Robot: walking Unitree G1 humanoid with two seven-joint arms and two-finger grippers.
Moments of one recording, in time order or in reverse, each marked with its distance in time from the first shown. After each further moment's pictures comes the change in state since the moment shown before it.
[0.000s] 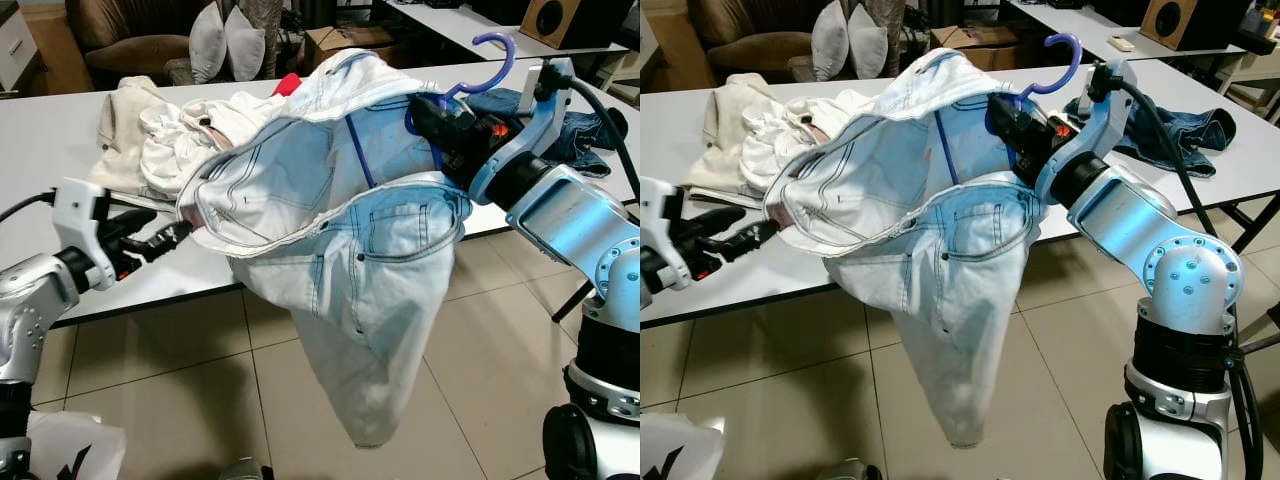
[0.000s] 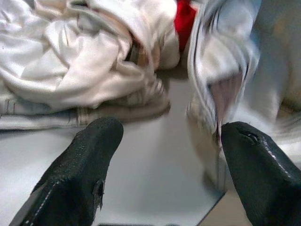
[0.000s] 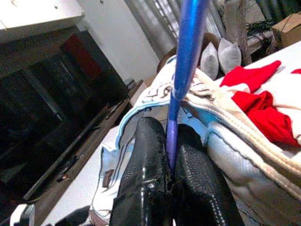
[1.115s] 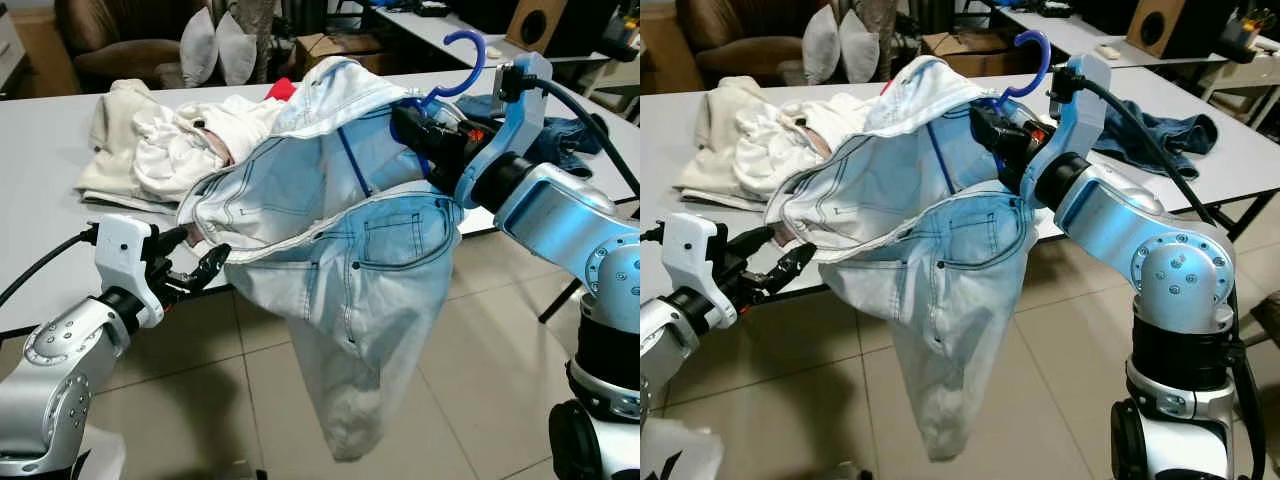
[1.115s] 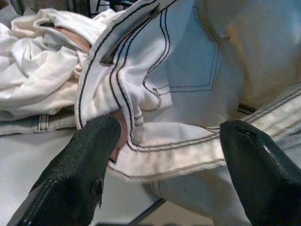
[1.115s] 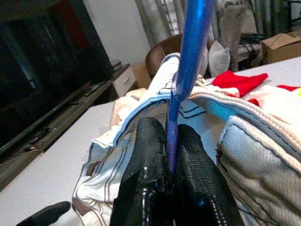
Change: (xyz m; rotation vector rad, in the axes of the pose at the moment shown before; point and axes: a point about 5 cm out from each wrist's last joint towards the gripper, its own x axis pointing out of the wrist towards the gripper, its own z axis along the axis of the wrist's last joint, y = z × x) left arm -0.007 -0.074 -0.013 0.050 -0.088 0.076; right arm 0.002 0.016 -0.007 -0.207 0.082 0.008
